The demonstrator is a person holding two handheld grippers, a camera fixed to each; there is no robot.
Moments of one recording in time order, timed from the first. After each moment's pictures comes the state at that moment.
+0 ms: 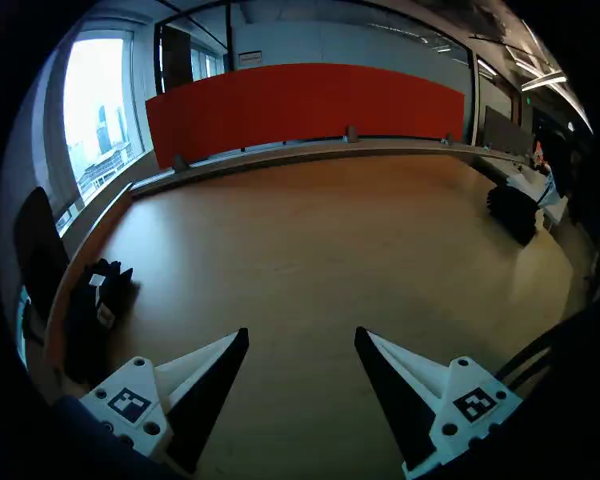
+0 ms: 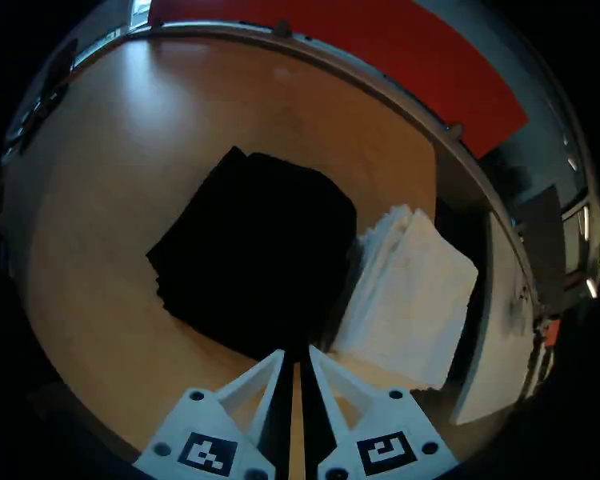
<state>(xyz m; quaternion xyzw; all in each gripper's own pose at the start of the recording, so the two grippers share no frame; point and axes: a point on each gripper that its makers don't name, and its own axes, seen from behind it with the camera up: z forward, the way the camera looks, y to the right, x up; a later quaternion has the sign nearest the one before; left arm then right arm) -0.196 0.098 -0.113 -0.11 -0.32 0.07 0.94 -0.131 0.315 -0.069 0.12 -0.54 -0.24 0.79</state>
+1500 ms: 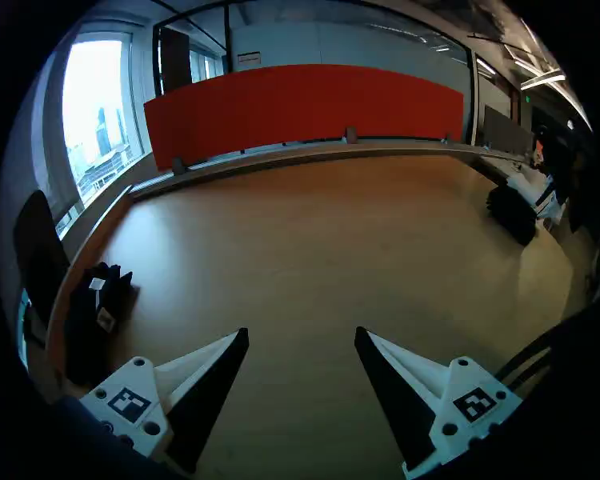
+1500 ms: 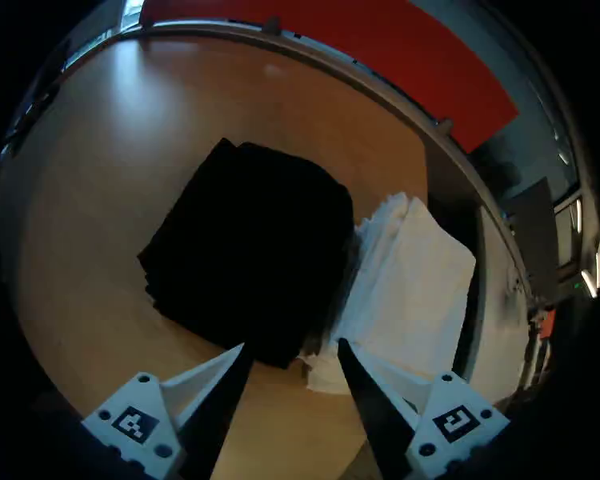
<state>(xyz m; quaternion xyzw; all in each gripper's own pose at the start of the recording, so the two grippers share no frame) -0.194 0.102 -0.109 -0.11 -0.32 0.08 0.94 -0.142 0.315 -0.073 0.09 -0.53 -0.24 0.80</state>
